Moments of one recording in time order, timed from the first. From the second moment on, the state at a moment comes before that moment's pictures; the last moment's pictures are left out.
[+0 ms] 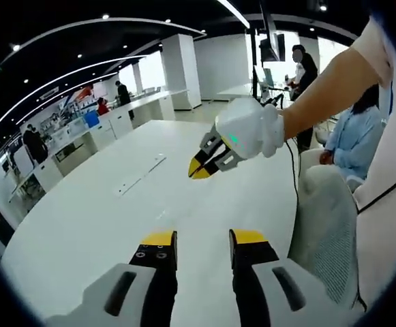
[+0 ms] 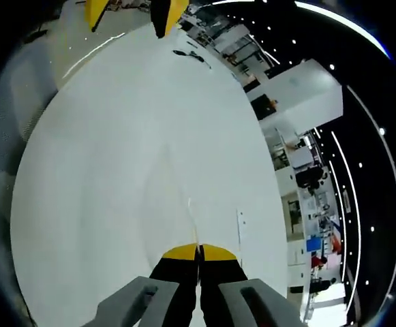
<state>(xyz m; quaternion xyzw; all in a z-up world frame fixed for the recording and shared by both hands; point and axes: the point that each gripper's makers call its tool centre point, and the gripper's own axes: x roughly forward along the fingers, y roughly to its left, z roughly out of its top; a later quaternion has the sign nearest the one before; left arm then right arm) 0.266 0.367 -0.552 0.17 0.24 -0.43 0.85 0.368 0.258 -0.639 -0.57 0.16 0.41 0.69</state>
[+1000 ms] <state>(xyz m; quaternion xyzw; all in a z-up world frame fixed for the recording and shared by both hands) 0.256 0.367 -0.575 0.16 0.27 -0.42 0.85 0.346 0.253 -0.718 -0.57 0.18 0.43 0.68</state>
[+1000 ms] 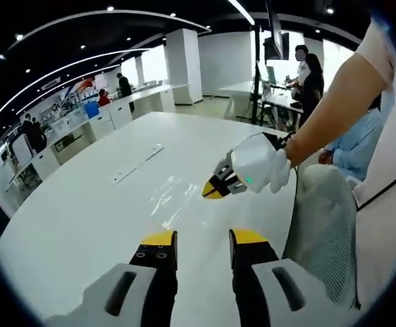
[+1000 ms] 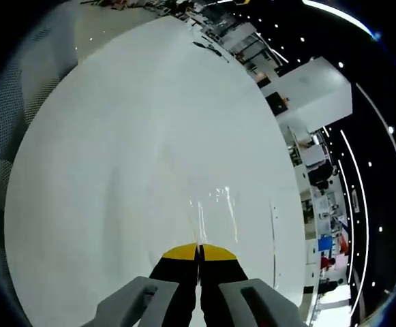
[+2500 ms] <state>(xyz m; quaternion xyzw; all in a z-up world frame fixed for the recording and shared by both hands) 0.256 0.374 -0.584 0.15 0.28 -0.41 0.85 0.335 0.265 -0.754 -0.53 0.24 0.46 0.67</state>
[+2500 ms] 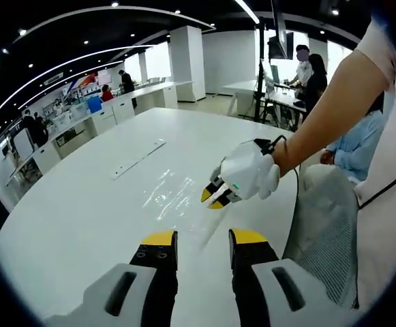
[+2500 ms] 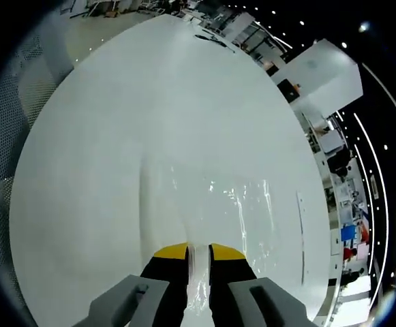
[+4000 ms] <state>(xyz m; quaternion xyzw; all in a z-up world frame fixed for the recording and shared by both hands) 0.229 0.381 -0.602 0.12 0.28 -0.39 0.87 0.286 0.239 -0.718 -0.33 0.28 0.47 0.77</state>
